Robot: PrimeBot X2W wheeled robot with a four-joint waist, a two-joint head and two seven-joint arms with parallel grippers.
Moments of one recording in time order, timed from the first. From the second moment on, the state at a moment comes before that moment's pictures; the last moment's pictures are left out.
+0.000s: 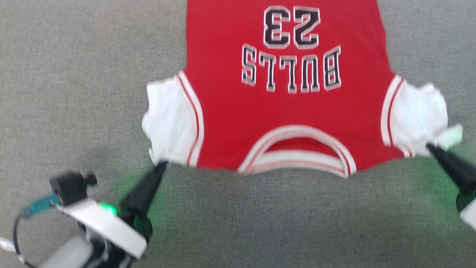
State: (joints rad) left arm -0.29 0.67 -0.69 0.02 -1.32 -0.13 -0.26; right arm -0.26 -0.92 0.46 0.08 1.26 0.13 0.02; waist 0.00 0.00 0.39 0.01
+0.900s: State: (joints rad) left arm -0.11 0.73 -0.77 -0.04 -1.31 -0.13 -0.26; right arm 0.12 -0.87 0.22 -0.02 1.10 0.13 0.22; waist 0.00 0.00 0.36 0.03
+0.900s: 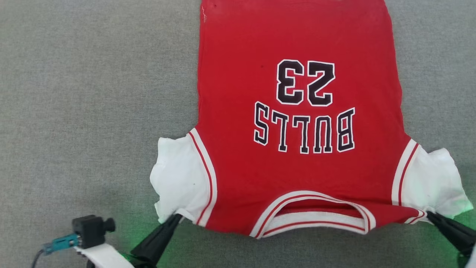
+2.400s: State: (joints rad) left arm -0.45 0.63 -0.94 0.00 -1.17 -0.14 -0.28; right arm -1.13 -0.75 0.12 0.24 0.57 0.13 1.06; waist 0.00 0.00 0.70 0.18
